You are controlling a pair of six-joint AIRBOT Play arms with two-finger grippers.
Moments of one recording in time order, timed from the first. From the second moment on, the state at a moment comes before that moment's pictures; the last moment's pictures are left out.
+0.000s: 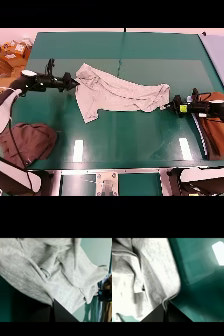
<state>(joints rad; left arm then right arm) 0.10 -1.76 1.36 0.45 -1.09 -1.08 -0.52 -1.57 0.89 -0.58 1.07 1.13</state>
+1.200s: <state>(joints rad) 0.10 -0.85 2.00 0.79 -1.20 -1.28 -0.77 -0.71 1.70 -0.58 1.20 1.45</state>
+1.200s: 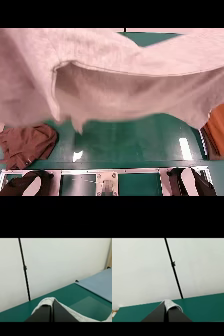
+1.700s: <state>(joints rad) 0.07 -1.17 1.50 0.84 -1.05 -1.26 -0.53 -1.05 1.19 -0.61 0.96 1.27</state>
